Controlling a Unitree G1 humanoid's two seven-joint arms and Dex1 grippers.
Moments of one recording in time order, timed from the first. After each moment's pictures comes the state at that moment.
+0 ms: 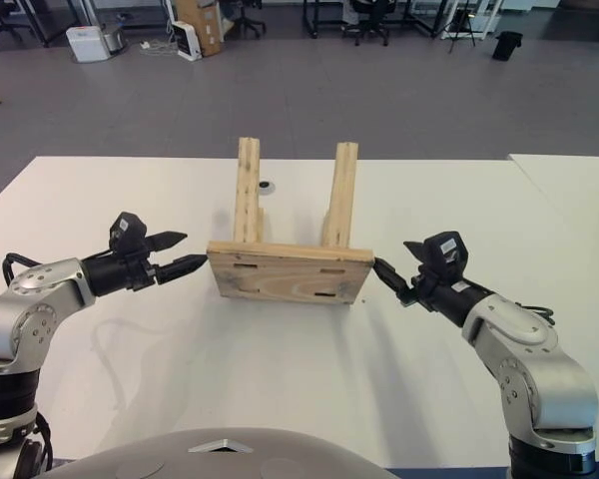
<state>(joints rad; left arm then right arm) -0.10 0.55 0.11 -0.36 -0.50 0.80 -0.82 0.16 -0.57 -0.33 -0.59 0.52 0.84 0.52</state>
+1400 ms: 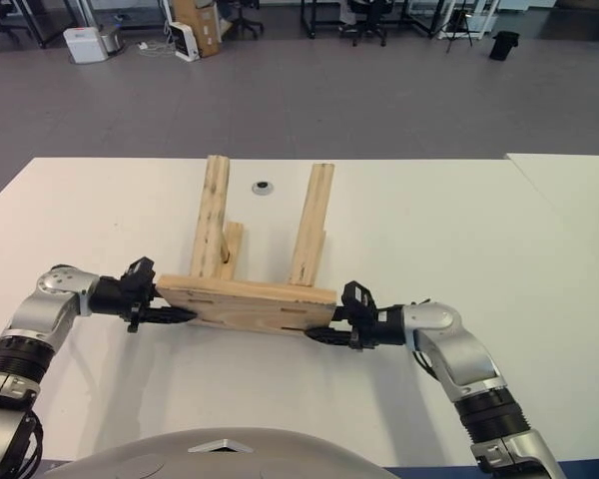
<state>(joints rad) -0.26 0.65 -0.15 0.39 -0.37 0.19 -1.55 0.00 -0.62 0.16 -0.05 0.39 0.40 1.18</state>
